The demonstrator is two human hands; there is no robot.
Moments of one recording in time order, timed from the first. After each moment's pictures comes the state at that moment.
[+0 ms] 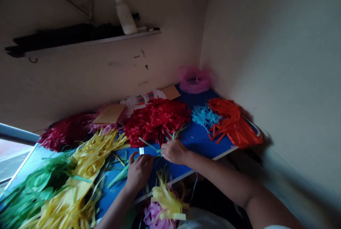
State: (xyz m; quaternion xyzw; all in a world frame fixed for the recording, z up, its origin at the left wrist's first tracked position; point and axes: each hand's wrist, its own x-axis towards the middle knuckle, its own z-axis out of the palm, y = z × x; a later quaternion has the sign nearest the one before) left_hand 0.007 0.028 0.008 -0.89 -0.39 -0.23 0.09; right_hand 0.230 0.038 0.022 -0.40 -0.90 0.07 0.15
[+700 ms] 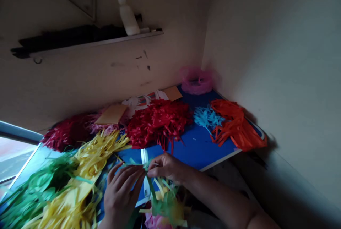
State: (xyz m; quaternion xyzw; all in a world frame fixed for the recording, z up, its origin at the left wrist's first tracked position) left_hand 0.001 -0.012 0.087 -0.86 -0.34 -0.37 0.06; right_hand 0.190 0.002 0.062 -0.35 -0.44 0.74 0.37
